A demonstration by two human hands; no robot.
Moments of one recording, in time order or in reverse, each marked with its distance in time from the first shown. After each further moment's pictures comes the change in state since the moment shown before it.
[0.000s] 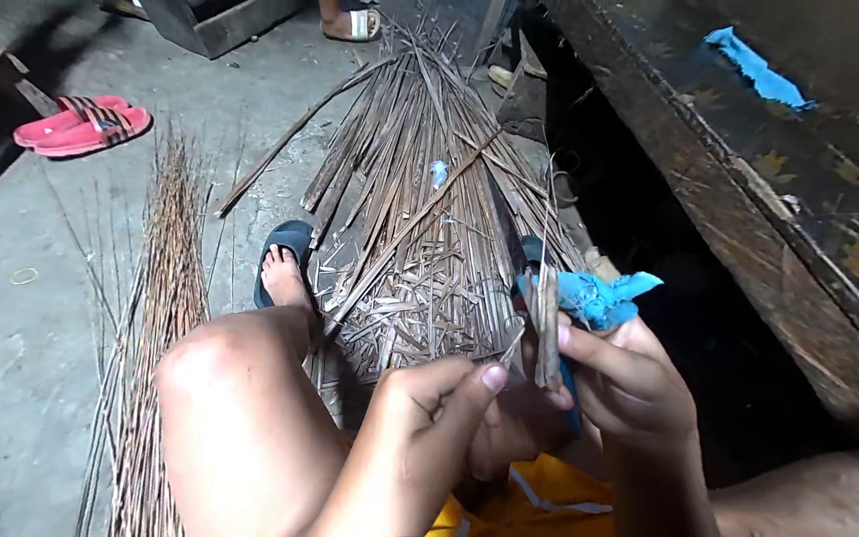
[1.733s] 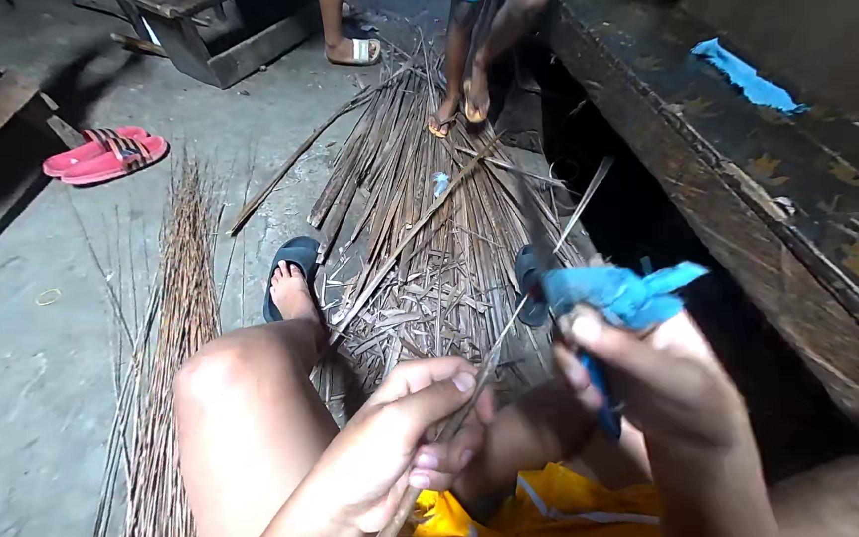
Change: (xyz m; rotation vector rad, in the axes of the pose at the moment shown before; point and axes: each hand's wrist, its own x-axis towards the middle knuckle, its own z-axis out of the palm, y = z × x) left_hand 0.004 0.003 -0.021 -0.605 -0.288 -0.353; right_hand -0.003 -0.024 -0.004 -0.274 -0.012 -0.048
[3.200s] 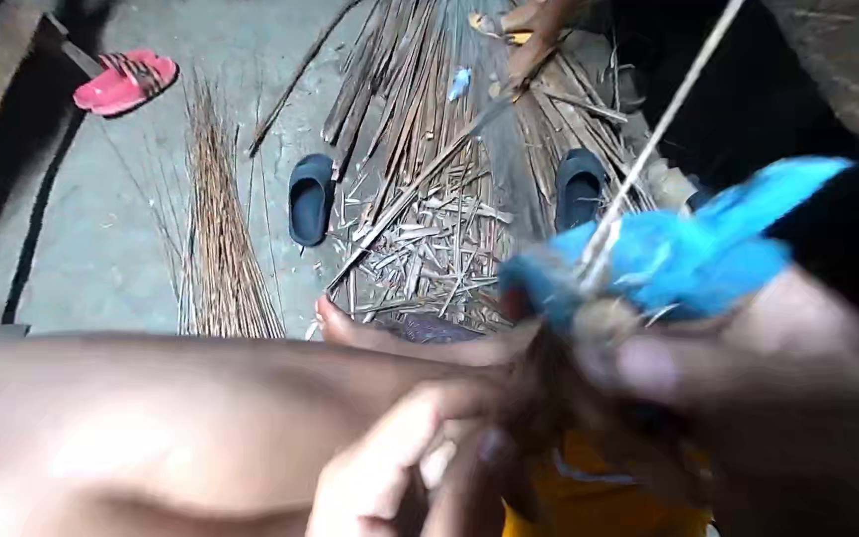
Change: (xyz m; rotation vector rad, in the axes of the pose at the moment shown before) left_hand -0.077 -0.053 0.100 0.543 0.585 0.264; right_hand -0.064 -0.016 0.038 0.195 -0.261 0.338
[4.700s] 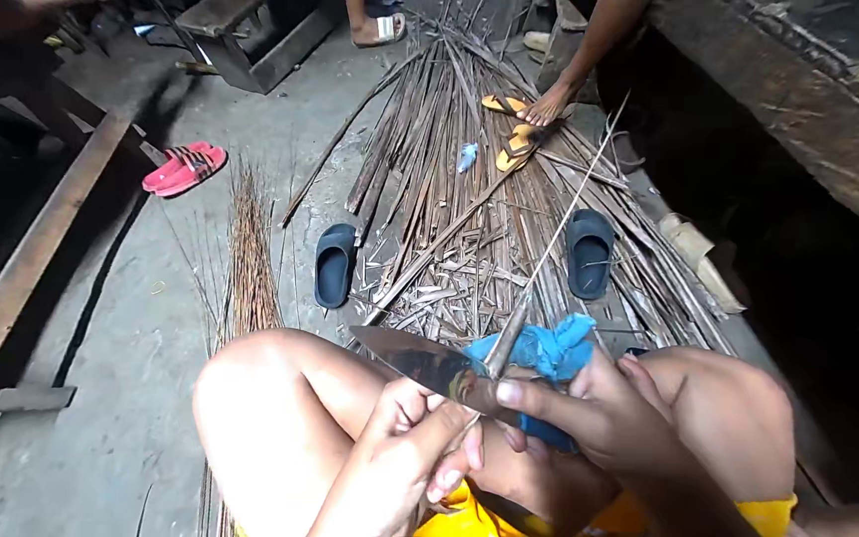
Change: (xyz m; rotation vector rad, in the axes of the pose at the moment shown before) left_hand 0.080 -0.031 -0.036 -0.399 -0.218 -0.189; right_hand 0.047 0.050 -0.023 0.039 0.081 -0.233
